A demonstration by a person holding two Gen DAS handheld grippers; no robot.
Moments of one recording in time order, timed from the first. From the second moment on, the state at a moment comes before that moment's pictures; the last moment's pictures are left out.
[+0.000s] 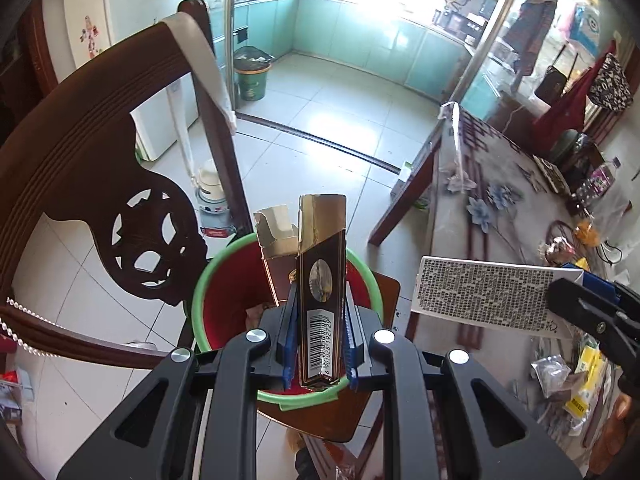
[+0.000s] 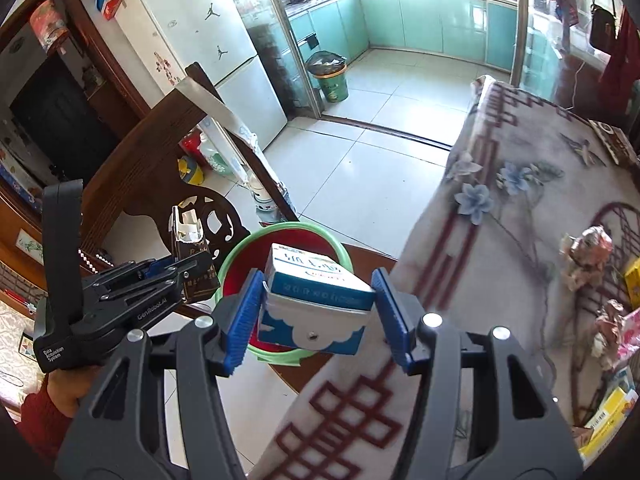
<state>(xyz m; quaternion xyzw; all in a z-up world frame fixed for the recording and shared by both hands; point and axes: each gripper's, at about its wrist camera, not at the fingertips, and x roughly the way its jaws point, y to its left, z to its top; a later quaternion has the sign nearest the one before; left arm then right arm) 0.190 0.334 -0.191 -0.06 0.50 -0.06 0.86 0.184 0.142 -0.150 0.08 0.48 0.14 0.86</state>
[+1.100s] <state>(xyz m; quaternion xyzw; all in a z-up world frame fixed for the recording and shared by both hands) 0.120 0.137 -0.162 -0.02 0.47 -0.17 0.86 0.068 -0.084 -0.150 0.11 0.48 -0.02 0.87</state>
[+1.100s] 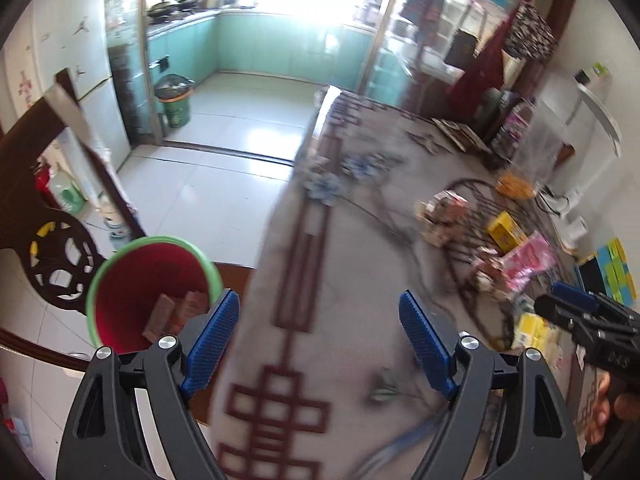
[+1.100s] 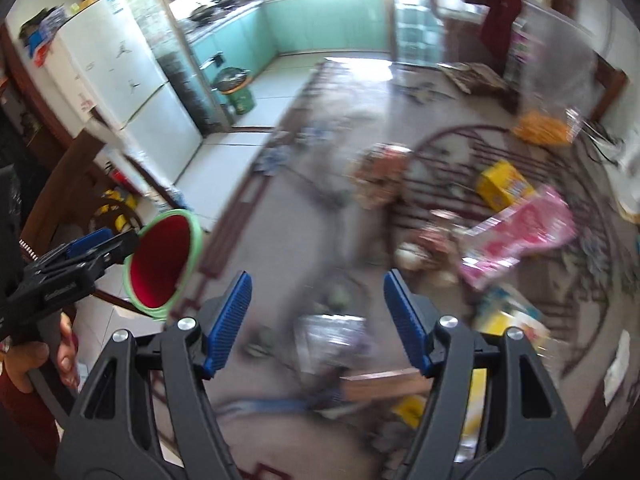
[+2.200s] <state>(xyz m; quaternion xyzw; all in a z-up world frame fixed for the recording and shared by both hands) 0.150 -0.121 -0.234 0.03 0.56 -0.25 0.79 0.109 -0.321 -0.284 0.40 0.50 -0.10 0.76</state>
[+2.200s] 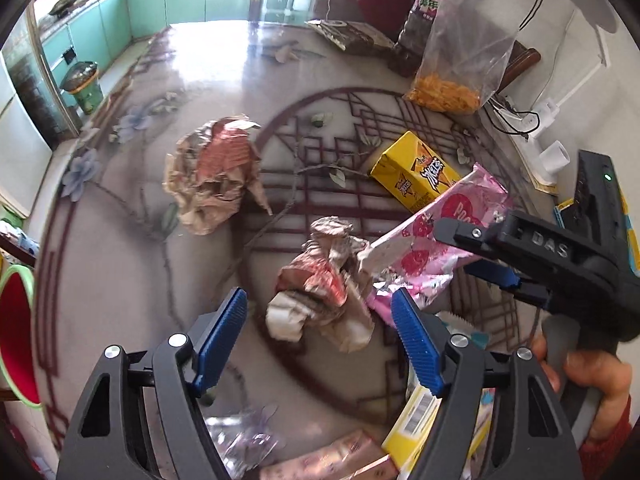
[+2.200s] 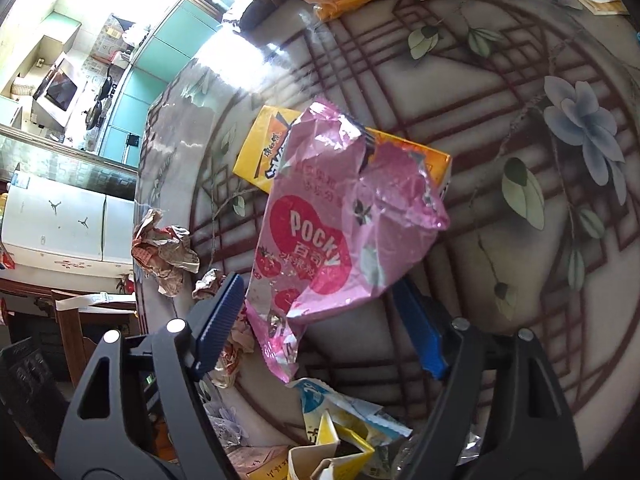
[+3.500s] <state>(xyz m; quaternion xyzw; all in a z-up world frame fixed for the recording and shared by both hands) 0.114 -0.062 -0.181 -0.02 0.52 -0.23 0.82 0.113 -0.294 -0.258 0.36 0.49 -0.05 0.79</state>
